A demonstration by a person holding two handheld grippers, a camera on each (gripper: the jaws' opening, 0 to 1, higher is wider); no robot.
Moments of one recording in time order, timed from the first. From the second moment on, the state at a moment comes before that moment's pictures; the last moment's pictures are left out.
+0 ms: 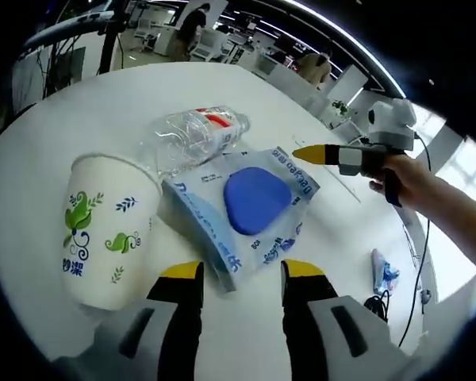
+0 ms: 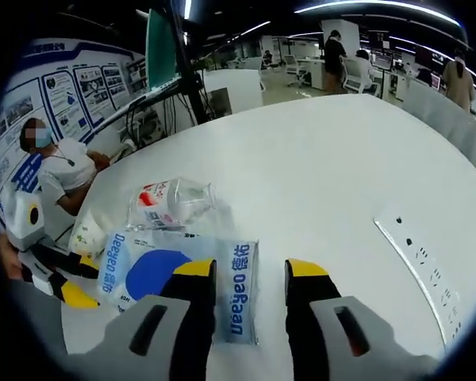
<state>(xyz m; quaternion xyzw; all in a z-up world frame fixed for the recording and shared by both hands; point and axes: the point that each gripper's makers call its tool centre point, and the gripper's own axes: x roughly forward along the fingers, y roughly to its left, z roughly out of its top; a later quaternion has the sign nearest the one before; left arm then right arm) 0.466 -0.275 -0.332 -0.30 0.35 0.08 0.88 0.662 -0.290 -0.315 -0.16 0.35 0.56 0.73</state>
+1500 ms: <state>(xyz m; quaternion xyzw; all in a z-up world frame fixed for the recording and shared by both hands) 0.473 -0.276 -0.335 -0.30 0.35 0.07 0.88 0.661 -0.305 -0.313 -0.12 0.38 0.55 0.73</state>
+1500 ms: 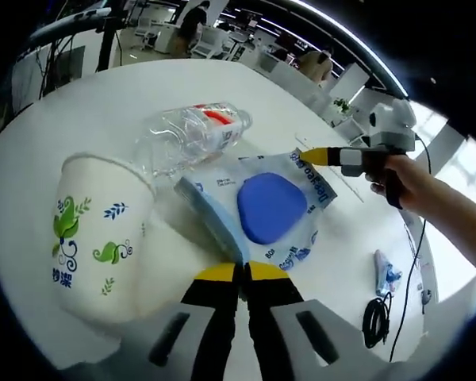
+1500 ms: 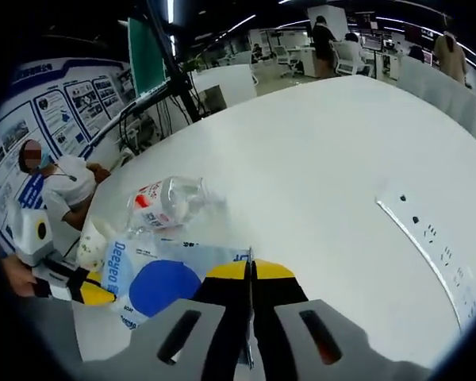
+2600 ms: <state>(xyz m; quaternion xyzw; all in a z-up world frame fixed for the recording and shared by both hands) 0.503 -0.304 -0.280 -0.26 0.34 -0.06 0.90 0.664 -0.402 -0.240 -0.07 0.35 0.46 0.81</state>
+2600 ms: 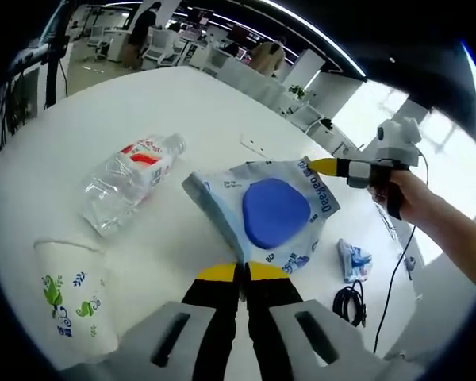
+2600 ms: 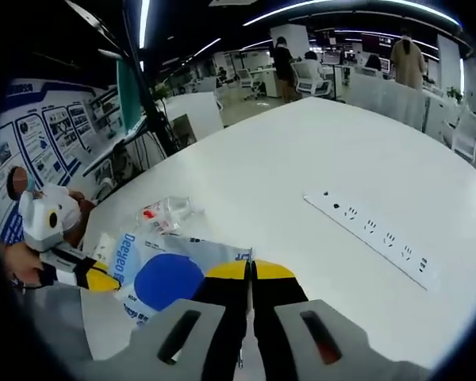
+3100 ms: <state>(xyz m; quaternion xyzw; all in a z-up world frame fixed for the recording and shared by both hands) 0.520 -0.331 -0.259 -0.23 0.35 -0.14 0.90 0.637 -0.470 -0.222 -0.04 0.34 0.40 0.85</state>
